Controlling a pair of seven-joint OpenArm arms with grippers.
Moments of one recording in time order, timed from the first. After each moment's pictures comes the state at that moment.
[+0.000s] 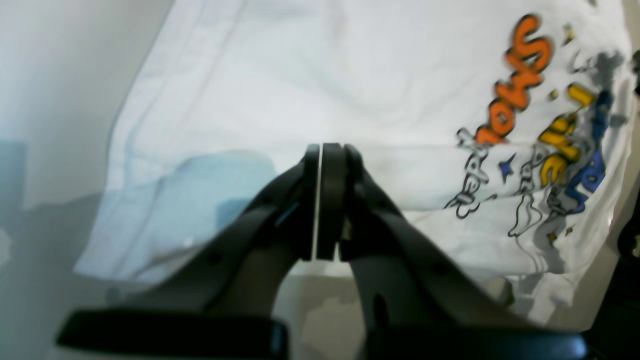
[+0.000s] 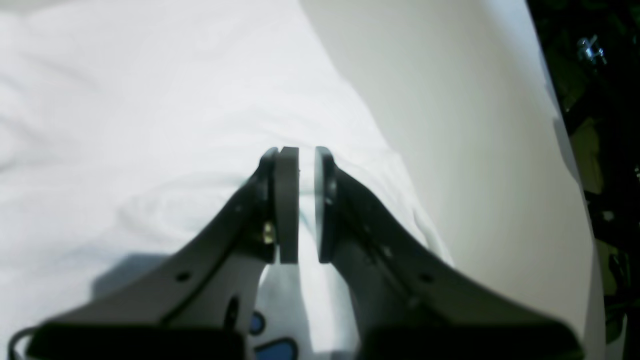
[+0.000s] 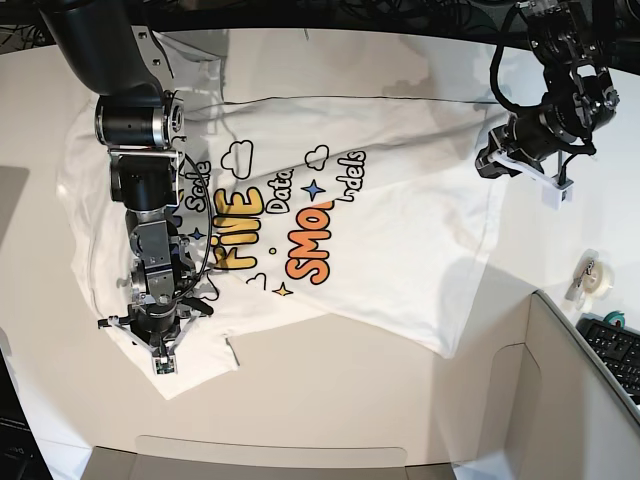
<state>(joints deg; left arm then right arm) 13.3 -14.6 -26.0 109.8 -48.9 5.0 73.8 39.0 3.8 3.4 37.4 -23.7 -5.5 -18.3</state>
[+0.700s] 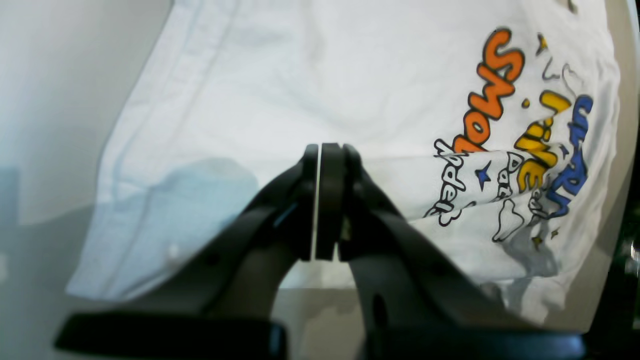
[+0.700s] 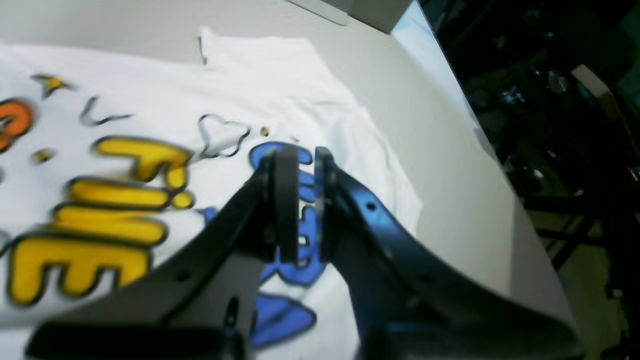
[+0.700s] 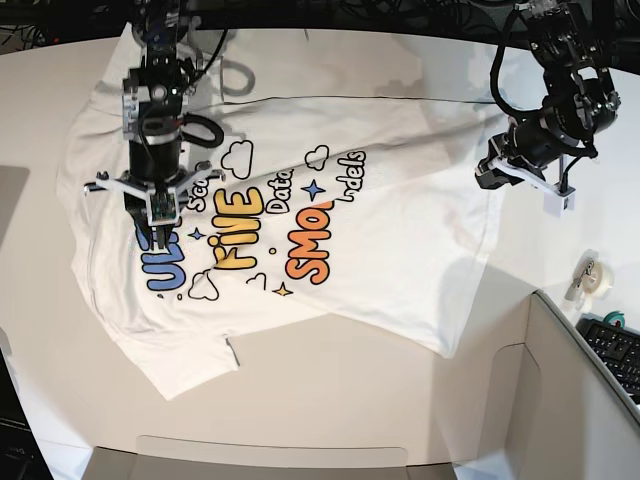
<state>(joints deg) 12.9 -14.3 -26.0 111.5 -49.3 5.0 72.7 -16.5 -0.2 4.5 111.4 -23.7 4.2 -16.9</state>
